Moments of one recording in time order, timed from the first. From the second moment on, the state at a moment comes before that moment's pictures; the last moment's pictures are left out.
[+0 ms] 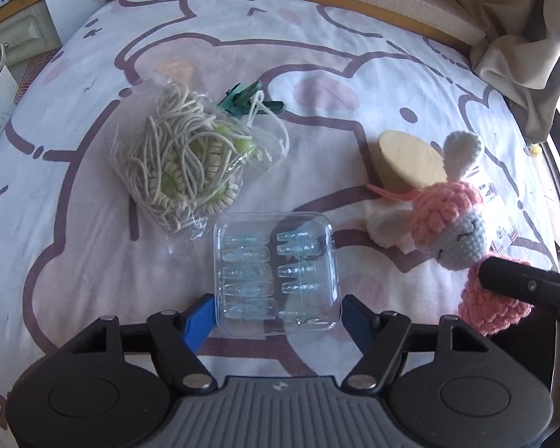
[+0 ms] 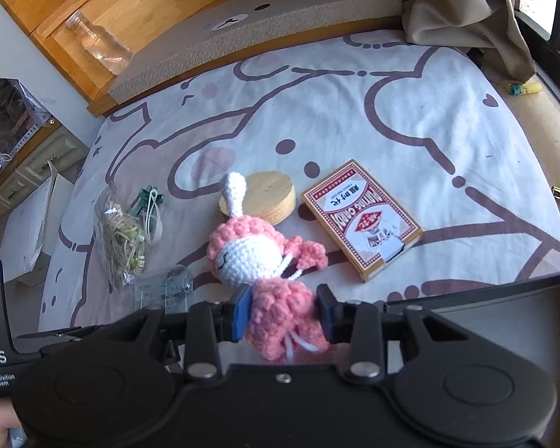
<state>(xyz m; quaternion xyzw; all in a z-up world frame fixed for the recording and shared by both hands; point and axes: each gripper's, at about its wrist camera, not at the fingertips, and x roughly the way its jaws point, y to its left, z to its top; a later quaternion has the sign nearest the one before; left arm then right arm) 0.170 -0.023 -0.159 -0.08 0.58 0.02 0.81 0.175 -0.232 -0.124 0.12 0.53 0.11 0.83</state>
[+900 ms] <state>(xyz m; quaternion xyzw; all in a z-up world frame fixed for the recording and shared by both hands) 0.109 0.036 -0.154 0.02 0.62 -0.01 0.78 0.112 -0.176 -0.111 0.08 0.61 0.17 0.77</state>
